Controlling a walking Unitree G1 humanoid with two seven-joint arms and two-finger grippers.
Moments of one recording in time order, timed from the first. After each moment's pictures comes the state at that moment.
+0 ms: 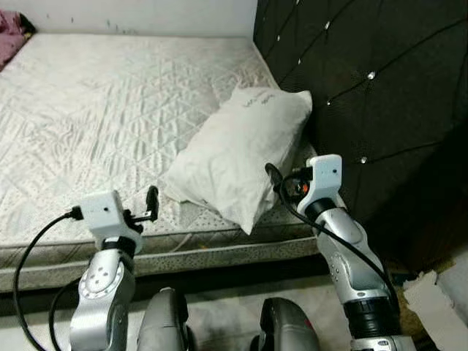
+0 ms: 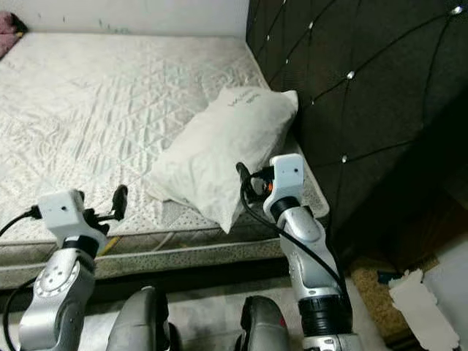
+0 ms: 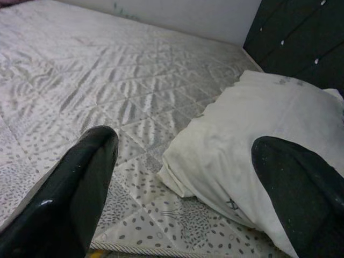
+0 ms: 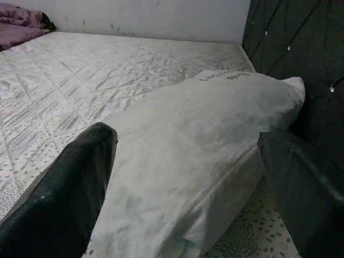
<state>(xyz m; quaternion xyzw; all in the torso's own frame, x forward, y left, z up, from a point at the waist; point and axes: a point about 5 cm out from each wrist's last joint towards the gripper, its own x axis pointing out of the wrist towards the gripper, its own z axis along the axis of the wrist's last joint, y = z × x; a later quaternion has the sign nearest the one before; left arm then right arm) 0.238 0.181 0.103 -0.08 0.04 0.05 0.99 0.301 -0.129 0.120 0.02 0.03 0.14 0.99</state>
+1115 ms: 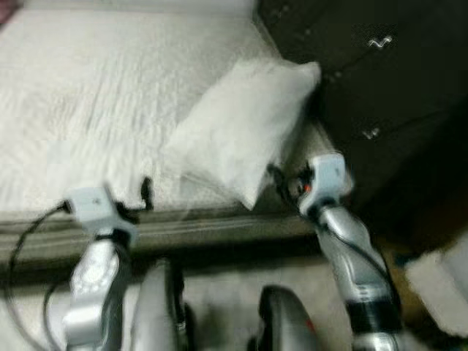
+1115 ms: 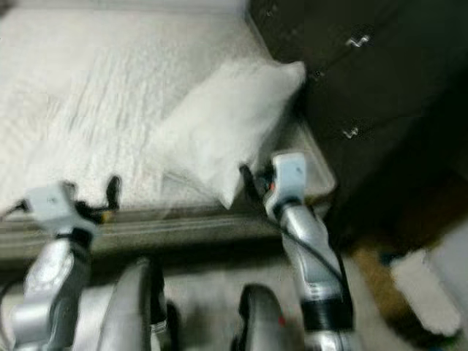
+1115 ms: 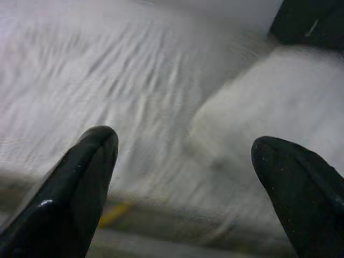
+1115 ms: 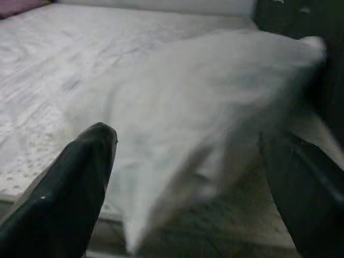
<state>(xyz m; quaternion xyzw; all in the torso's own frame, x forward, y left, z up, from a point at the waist) 0.237 0.188 0.107 -0.10 0.04 0.07 0.99 0.306 -0.128 0.127 0.02 0.02 0.15 0.99</state>
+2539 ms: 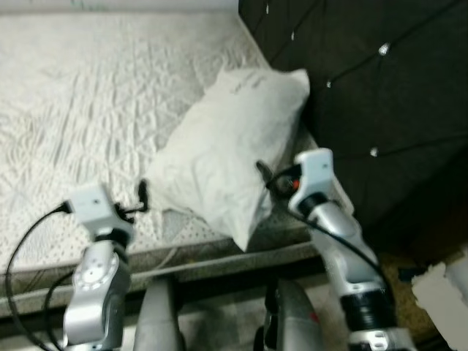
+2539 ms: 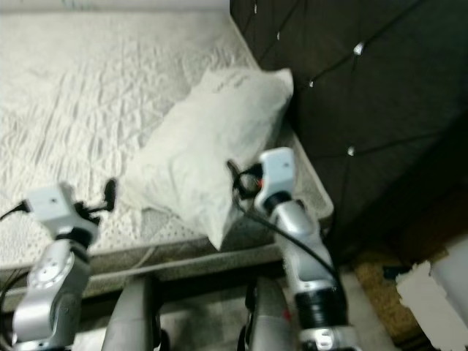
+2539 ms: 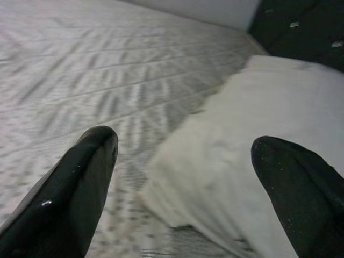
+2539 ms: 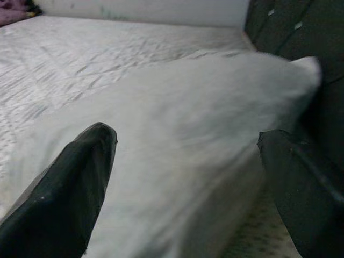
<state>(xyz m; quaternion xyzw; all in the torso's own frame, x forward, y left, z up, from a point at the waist) 0.246 0.187 0.110 -0.09 0.03 0.07 0.99 0.307 -0.123 0.126 0.01 0.02 0.17 0.99</state>
